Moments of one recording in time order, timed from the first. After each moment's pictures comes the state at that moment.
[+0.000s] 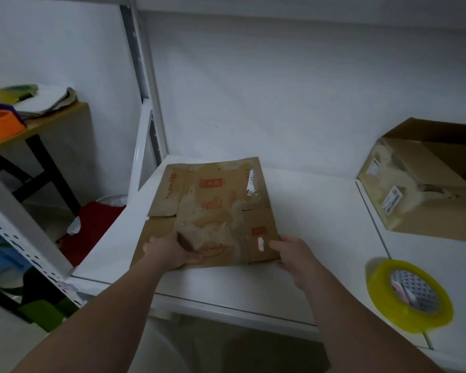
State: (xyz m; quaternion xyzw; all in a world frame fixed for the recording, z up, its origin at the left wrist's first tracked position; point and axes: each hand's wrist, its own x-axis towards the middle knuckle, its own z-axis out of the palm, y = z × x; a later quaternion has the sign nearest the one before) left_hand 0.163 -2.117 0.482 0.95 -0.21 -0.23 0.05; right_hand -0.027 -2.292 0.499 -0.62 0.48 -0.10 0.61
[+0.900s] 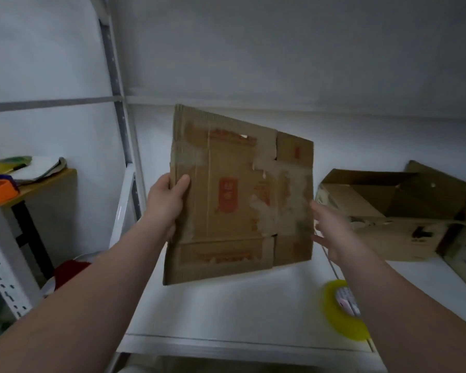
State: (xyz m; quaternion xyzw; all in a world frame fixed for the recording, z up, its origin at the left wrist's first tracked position) left_hand 0.081 -2.147 0.695 0.66 -0.23 -0.13 0.71; right_hand -0.134 -2.325 0.668 -0.58 0.44 -0.35 0.58
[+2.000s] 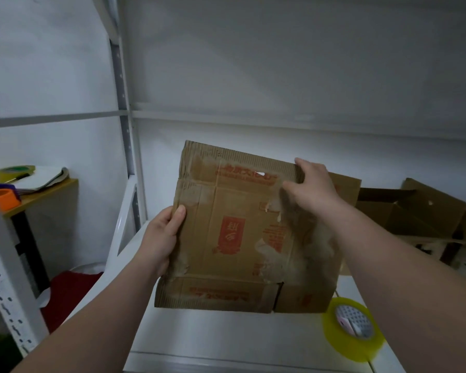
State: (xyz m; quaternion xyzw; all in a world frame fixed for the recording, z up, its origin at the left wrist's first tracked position) left_hand 0.082 -2.123 0.664 0.60 -0.27 -0.21 0.72; right_hand -0.092 -2.316 0.758 -0.83 0.38 -0.33 0.25
